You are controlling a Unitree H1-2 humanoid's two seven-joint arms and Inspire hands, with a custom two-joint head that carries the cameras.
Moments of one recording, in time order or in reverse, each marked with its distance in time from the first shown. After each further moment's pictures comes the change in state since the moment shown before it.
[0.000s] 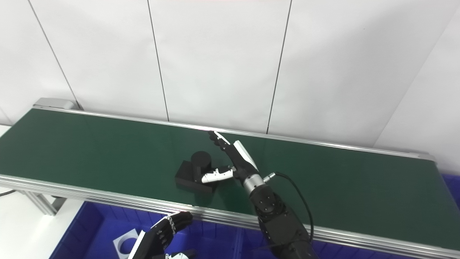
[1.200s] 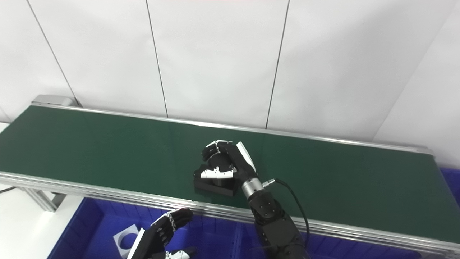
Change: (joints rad) left arm 0.026 -0.008 -0.006 -0.026 0.002 0.001 0.002; right arm 0.035 0.046 -0.034 0.035 0.079 -0.147 -0.013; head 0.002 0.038
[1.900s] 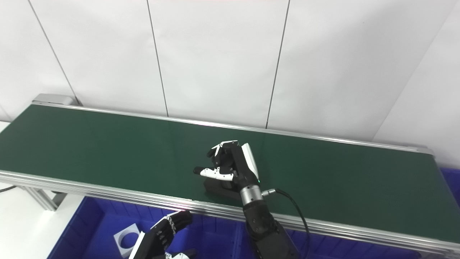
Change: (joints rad) left arm 0.013 -0.009 0.004 0.012 -0.005 0.000 -0.002; right arm 0.147 0.003 0.072 -0.244 -0.059 -0.003 -0.276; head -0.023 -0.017
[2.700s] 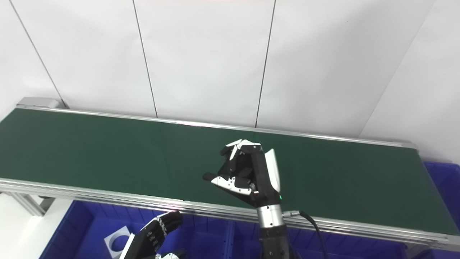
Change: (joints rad) left arm -0.017 0.020 0.004 0.019 -0.044 0.000 -0.032; right arm 0.305 0.008 -0.083 -0.593 -0.117 0.047 0.014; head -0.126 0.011
